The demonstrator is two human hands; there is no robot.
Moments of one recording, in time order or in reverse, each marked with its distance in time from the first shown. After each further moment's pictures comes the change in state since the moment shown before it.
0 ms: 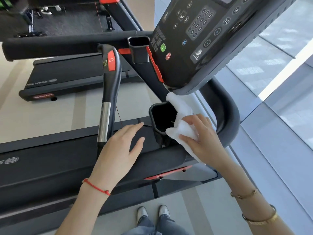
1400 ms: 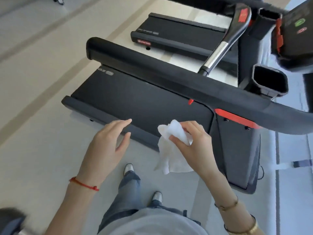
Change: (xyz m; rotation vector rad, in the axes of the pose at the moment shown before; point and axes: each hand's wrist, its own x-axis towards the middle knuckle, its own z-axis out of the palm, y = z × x) left_hand -0.377 0.001 -0.029 0.093 0.417 -0.561; right_hand -0.217 -0.129 0.113 0.196 -0.344 -0.306
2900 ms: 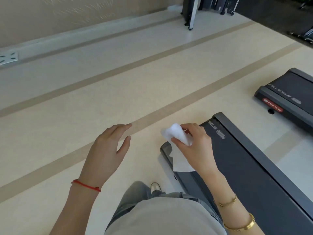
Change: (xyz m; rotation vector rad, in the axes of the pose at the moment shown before) left_hand 0.292 -0.655 -0.438 0.180 0.344 -0.528; right_hand 0.496 -0.497 0.655 0.093 -0.407 -0.415
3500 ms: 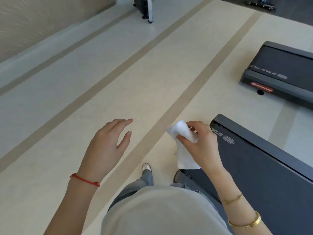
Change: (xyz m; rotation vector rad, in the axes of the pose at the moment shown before) left_hand 0.426 -0.096 0.015 0.003 -0.238 0.294; right_hand 0.329 0.022 0.101 -0.050 0.238 0.289
